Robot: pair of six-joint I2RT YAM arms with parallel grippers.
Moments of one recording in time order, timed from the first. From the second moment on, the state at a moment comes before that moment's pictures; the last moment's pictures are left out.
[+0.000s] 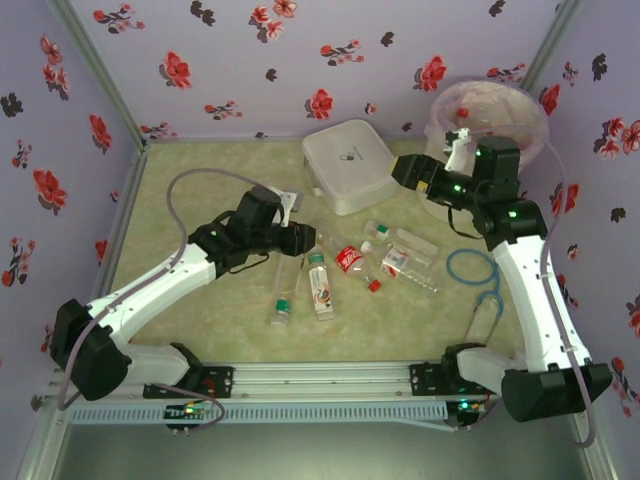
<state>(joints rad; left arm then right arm) -0.76 1.29 1.07 -0.45 0.17 -0.47 0.16 1.16 1.32 -0.60 -0.63 0.61</state>
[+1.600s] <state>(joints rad) -0.69 1.30 0.81 -0.61 0.09 -0.59 0.32 1.32 1.33 -0.63 -0.57 0.62</state>
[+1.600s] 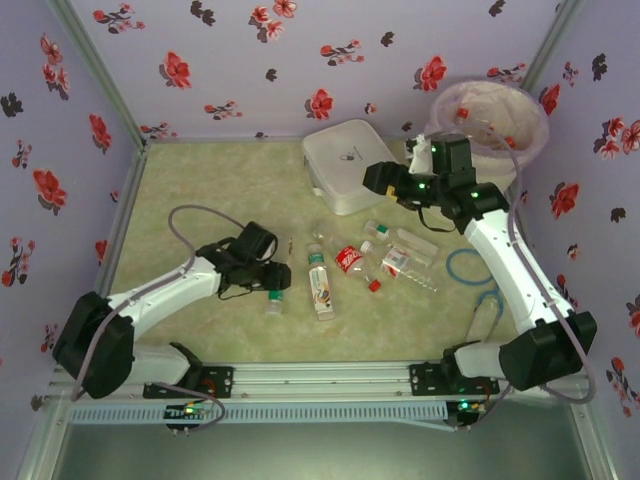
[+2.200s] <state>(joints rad) -0.72 1.18 0.96 -0.42 0.30 -0.40 0.53 1.54 1.40 -0.53 -0.73 0.64</state>
